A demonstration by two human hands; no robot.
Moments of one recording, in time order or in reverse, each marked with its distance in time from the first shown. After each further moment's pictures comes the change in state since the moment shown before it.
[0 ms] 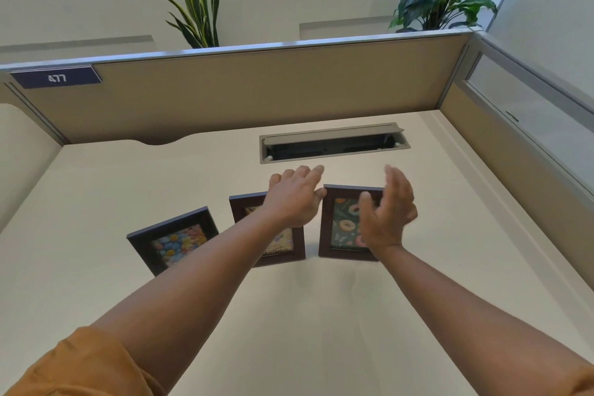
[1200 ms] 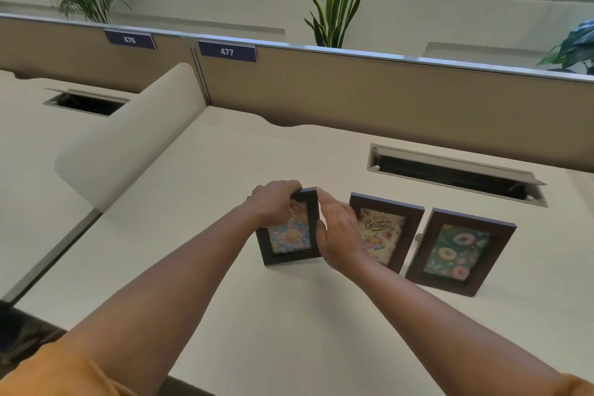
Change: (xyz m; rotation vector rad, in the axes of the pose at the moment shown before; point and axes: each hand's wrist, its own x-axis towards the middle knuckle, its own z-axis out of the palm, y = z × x) left_hand -0.155 -0.179 -0.058 -0.161 -0.055 -0.484; right_hand -0.113 -0.173 0.122 0.200 -0.750 -0.606
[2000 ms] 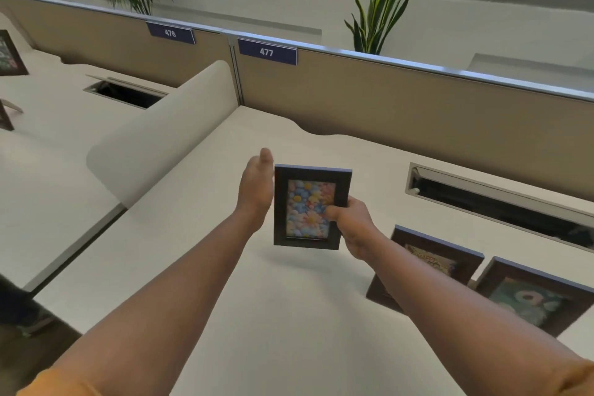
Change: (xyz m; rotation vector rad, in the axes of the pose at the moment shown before) left_hand 0.022 -0.079 -0.015 -1.074 0.602 -0.293; right_hand 0.104 -0.016 0.030 0.934 -0.204 0.771
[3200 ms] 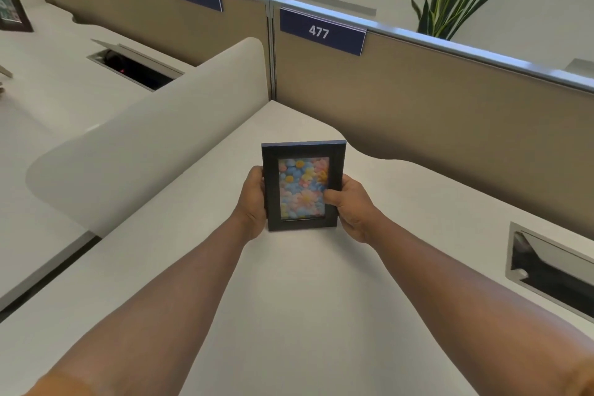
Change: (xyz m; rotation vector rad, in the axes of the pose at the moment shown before) left_hand 0.235 -0.138 -0.016 -0.500 -0.087 -0.331; right_hand 0.262 -0.026 0.099 -0.056 -0.300 -0.015
